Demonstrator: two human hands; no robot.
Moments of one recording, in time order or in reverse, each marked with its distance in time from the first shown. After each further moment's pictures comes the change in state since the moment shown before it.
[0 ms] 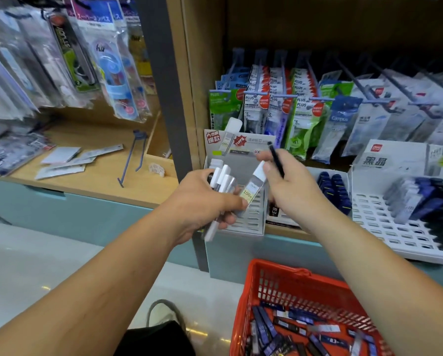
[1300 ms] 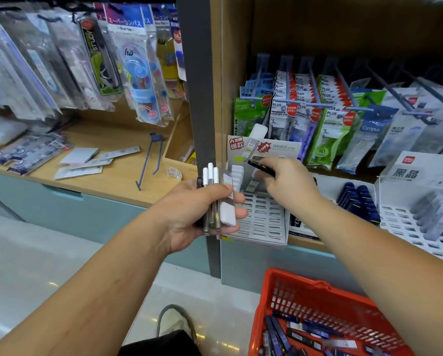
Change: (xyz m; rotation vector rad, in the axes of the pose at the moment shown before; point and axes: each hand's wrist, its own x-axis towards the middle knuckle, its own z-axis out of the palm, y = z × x) left_hand -0.002 -0.008 -0.047 -0.398 -0.031 -0.160; right_hand 0.063 0.015 0.037 -0.589 -0.010 -0.233
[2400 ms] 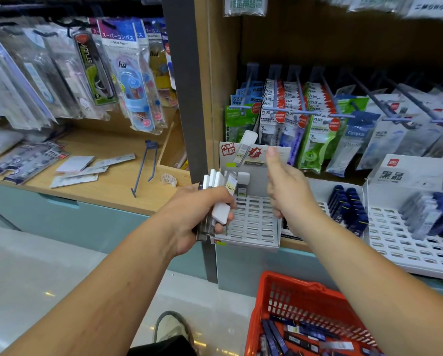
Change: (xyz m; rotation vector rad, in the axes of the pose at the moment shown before) left_hand 0.008 -0.002 0.012 0.032 0.073 0.011; right_hand -0.033 -0.031 -0.023 0.858 0.049 0.419
